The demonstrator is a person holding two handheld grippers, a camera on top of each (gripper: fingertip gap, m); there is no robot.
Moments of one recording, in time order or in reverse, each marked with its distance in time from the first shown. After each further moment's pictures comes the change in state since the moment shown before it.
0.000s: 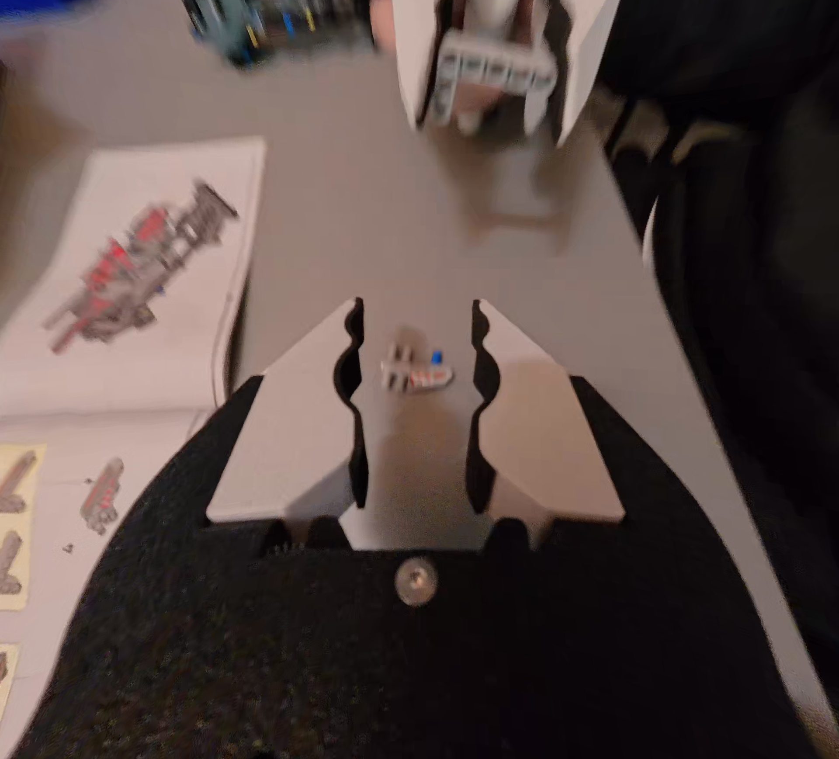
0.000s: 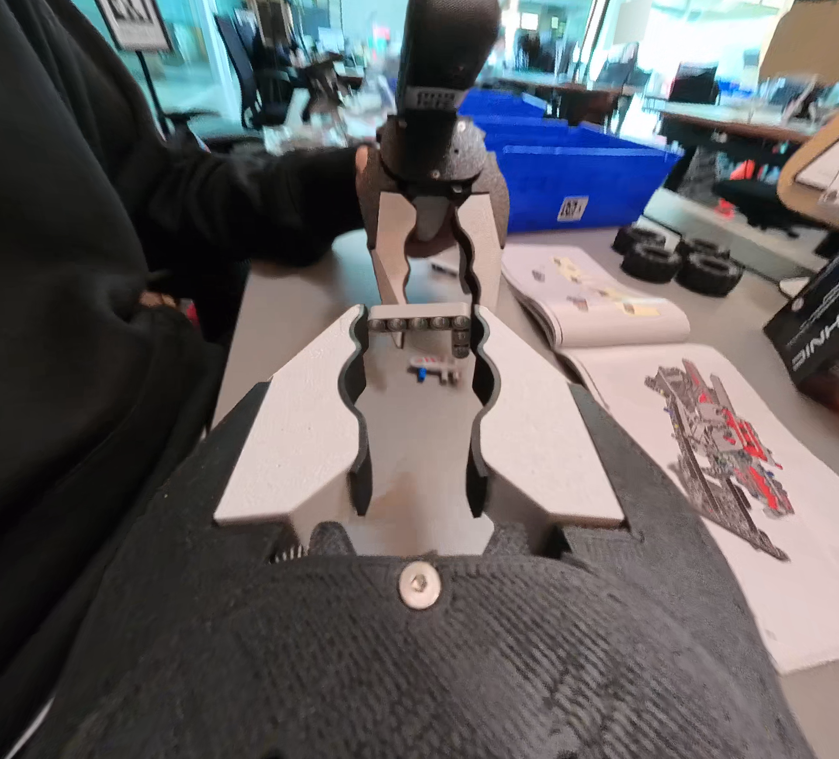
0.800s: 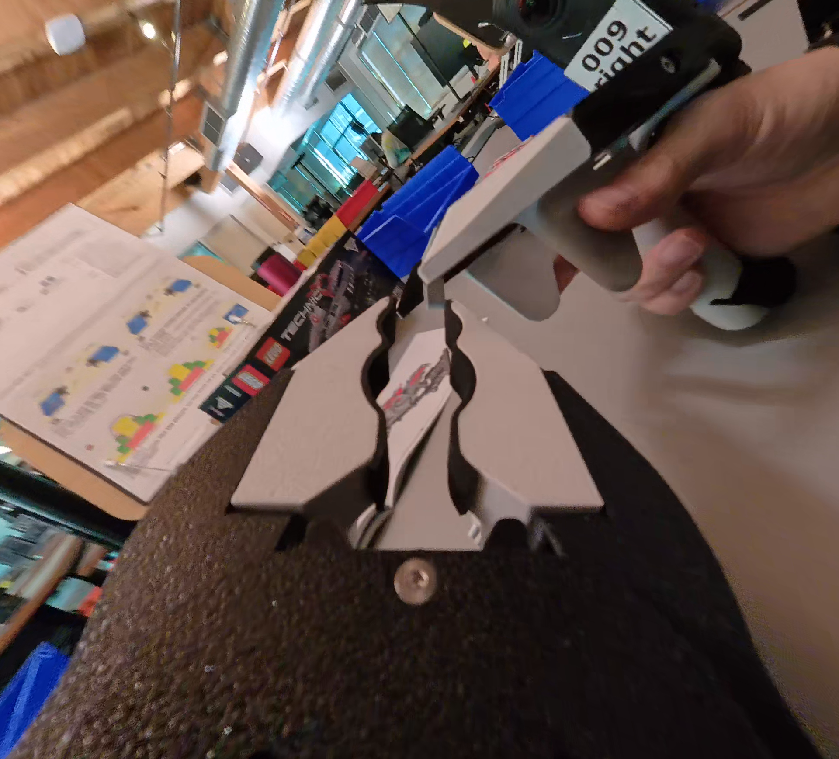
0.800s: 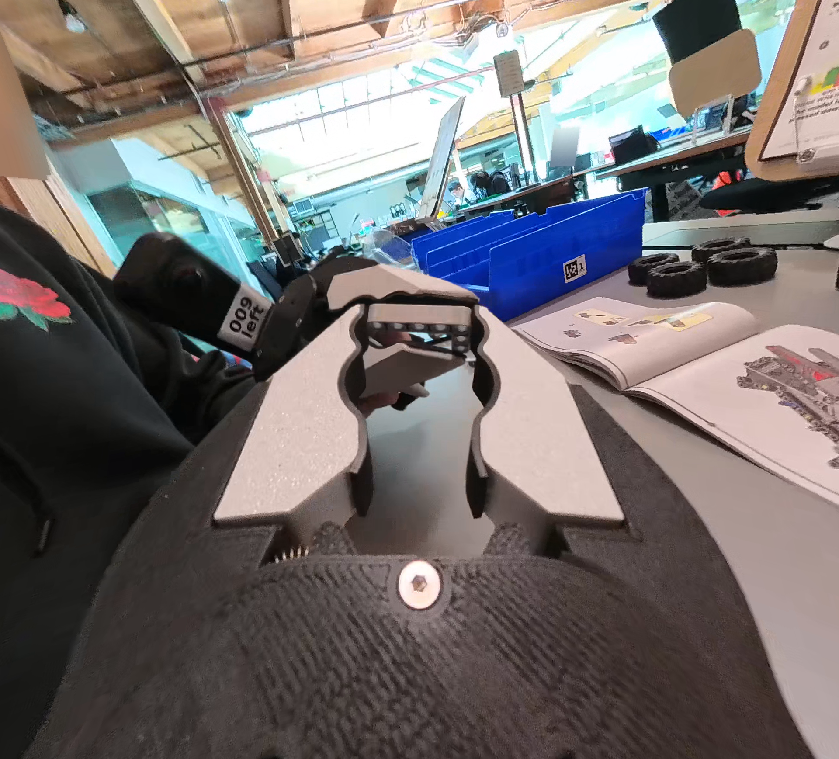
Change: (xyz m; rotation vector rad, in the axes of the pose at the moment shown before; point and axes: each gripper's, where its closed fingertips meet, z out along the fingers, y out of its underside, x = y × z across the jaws) left arm 0.007 -0.083 -0.008 0.282 -0.852 0.463; right arm -0.003 -0.041 0.002 0.343 0.086 0.390
